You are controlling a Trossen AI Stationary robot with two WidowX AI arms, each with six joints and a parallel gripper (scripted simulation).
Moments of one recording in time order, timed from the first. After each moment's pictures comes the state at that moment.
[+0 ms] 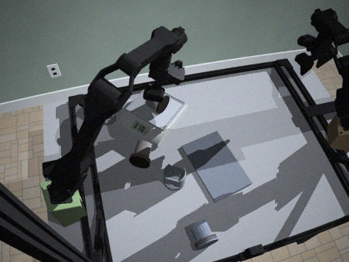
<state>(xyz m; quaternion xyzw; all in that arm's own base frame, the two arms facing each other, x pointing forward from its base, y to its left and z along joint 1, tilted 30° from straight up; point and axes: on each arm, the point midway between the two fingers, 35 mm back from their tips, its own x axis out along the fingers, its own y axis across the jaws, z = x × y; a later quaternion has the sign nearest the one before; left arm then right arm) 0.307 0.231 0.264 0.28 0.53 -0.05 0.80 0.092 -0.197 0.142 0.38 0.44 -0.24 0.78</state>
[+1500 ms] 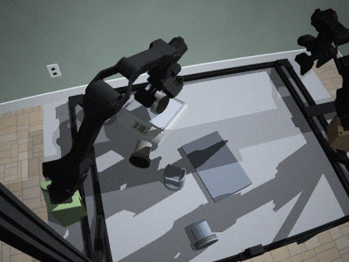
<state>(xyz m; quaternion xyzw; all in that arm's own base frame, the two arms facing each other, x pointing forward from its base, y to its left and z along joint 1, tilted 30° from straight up) 0.323 0.234 0.240 0.47 0.49 -0.12 0.72 0.092 -0.197 0.142 0.38 0.44 -0.24 0.78</state>
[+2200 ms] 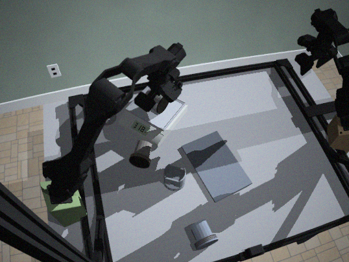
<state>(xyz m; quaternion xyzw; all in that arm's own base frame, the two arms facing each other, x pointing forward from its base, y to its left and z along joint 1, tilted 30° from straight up) 0.338 0.243 0.214 0.47 0.50 -0.13 0.72 0.092 -0.197 0.142 0.38 0.44 -0.24 0.78</state>
